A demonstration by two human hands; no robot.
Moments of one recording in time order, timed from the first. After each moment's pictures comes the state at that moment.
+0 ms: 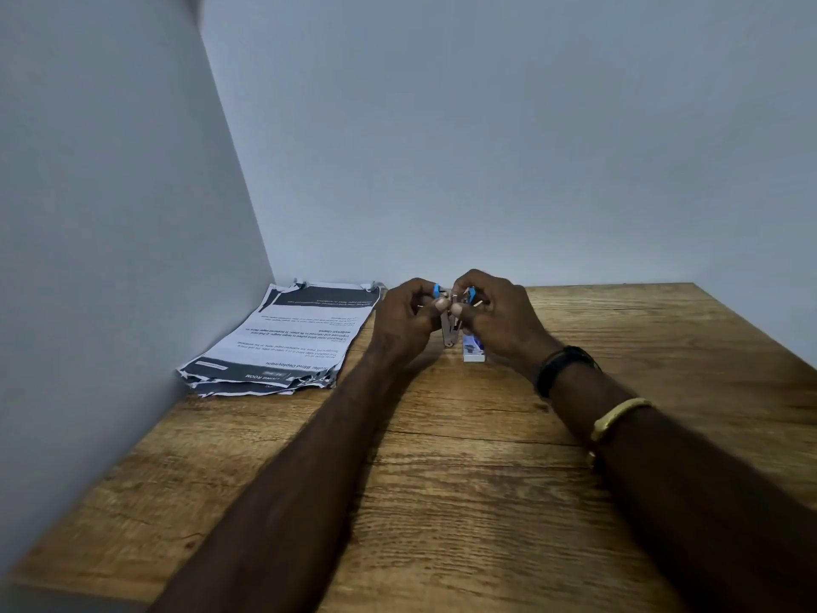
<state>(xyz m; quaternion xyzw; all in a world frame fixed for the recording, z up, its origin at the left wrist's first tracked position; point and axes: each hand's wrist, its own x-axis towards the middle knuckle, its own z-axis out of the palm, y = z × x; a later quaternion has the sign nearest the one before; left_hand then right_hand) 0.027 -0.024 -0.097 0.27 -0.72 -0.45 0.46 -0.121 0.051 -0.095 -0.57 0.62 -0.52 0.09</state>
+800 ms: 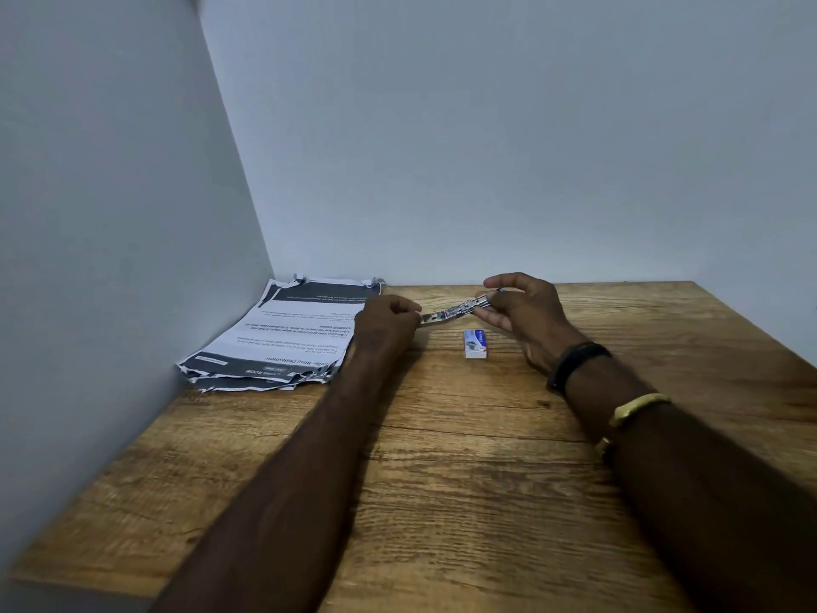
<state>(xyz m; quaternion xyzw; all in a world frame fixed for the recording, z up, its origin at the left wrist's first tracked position) 0.041 -0.034 -0.105 0.48 -0.68 -0.37 0.41 -0.142 0.046 -0.102 -0.30 0.52 -0.72 0.35</state>
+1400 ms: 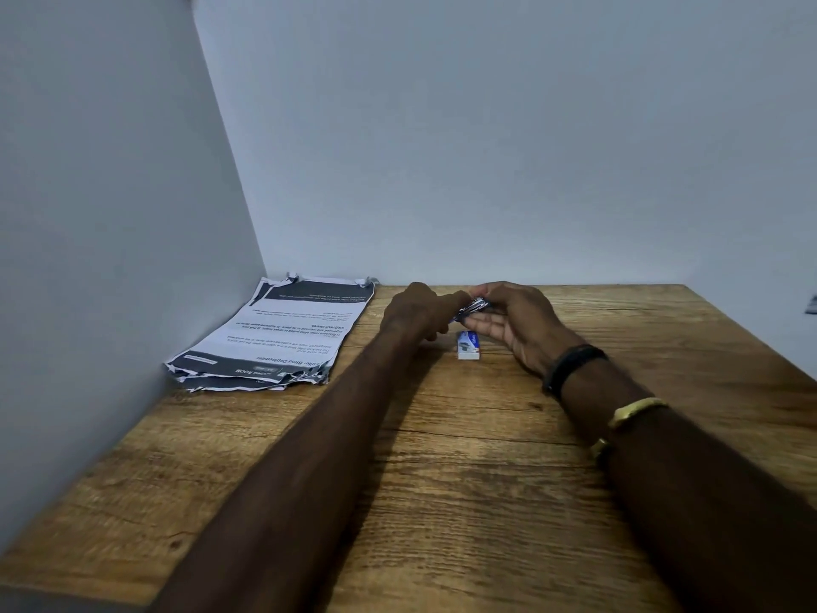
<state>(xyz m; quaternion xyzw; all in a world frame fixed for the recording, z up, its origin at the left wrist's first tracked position) -0.007 -0.030 -0.077 0.49 -0.77 -0.33 0.23 -0.141 0.049 -0.100 -0.29 0.49 -0.70 0.43</state>
